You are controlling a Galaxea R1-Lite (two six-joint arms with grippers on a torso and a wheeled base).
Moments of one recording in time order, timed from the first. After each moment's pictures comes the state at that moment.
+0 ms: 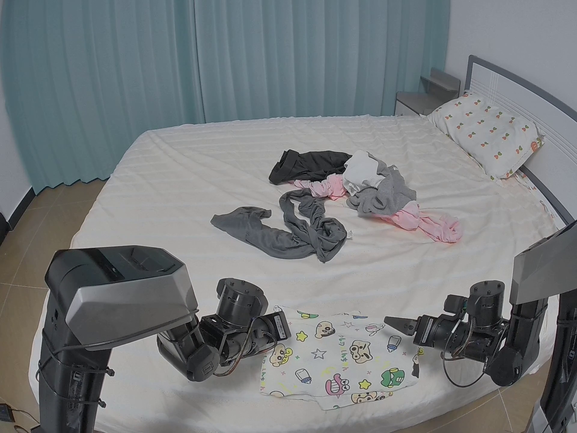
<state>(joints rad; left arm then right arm) -0.59 2.41 -0.84 -0.96 0.02 -0.70 0.34 2.25 -0.20 -1.55 0.21 0.58</state>
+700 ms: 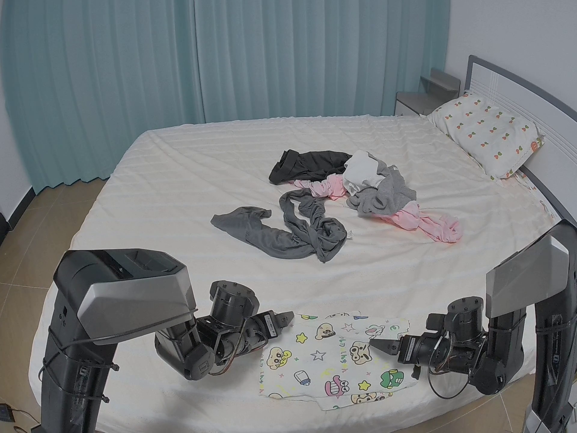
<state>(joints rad) -0.53 2.45 -0.82 -1.00 0.04 -0.70 0.37 2.39 -0.22 -1.55 0.20 0.53</state>
